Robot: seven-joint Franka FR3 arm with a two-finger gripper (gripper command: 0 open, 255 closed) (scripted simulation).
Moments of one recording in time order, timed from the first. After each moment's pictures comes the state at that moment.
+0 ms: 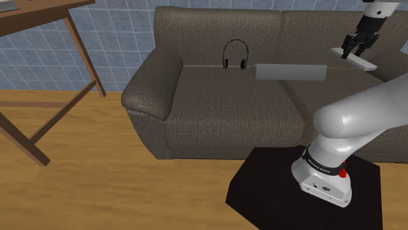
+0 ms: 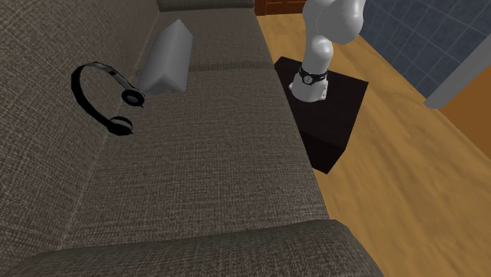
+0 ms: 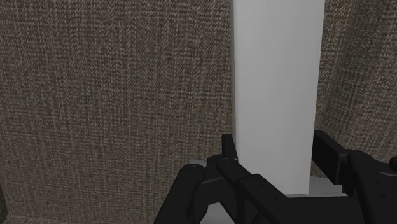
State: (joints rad) arm -0.66 -0.51 -0.62 -2.20 -0.30 1.79 -0.43
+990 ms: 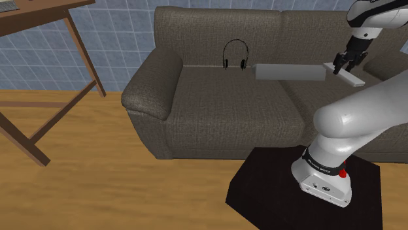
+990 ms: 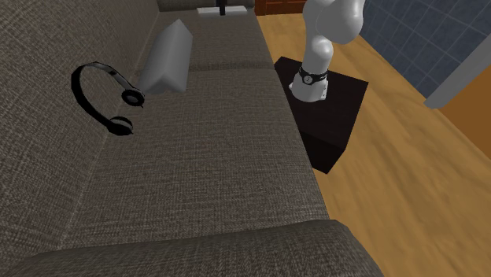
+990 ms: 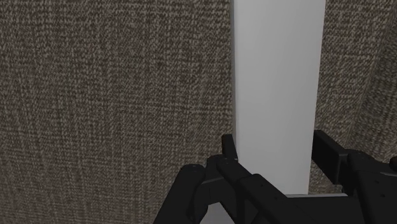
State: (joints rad) arm -0.66 -0.47 -0.68 -2.36 -0.32 2.00 -0.44
